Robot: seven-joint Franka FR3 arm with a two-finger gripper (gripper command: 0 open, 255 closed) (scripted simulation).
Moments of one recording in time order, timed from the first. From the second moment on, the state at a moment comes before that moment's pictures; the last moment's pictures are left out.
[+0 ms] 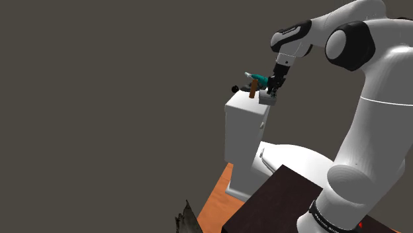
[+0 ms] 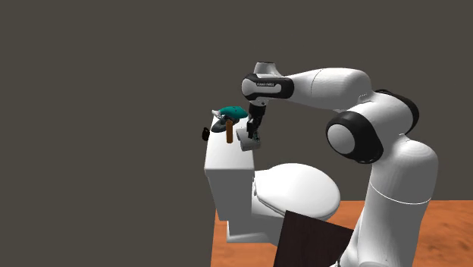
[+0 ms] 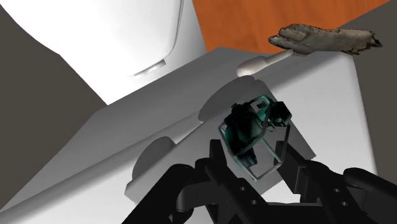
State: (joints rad) arm -0.22 0.19 -0.55 -1.72 0.25 1.86 -0.69
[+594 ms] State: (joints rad) arm -0.23 0.18 -0.55 -1.61 0.24 1.75 -0.67
